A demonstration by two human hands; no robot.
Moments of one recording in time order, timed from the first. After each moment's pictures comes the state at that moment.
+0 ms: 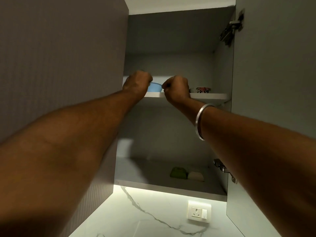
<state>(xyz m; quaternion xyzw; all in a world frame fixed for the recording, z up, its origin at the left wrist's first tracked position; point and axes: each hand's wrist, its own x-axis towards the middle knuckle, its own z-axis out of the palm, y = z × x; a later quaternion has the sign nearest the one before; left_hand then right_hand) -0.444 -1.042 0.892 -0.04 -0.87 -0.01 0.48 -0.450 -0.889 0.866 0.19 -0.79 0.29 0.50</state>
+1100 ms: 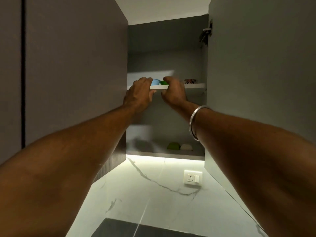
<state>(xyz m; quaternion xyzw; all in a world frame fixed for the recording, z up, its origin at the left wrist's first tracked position) -0.276 -0.990 0.786 -0.10 -0.83 -0.12 0.54 -0.289 -0.852 0.792 0.23 -0.78 0.36 0.46</state>
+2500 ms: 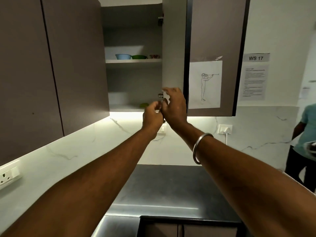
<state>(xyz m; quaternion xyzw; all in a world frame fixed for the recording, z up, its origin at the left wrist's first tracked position) 0.009 -0.792 0.578 -0.12 -0.72 -0.63 0.27 0.014 -0.703 0.604 0.18 -0.75 0.38 0.52</state>
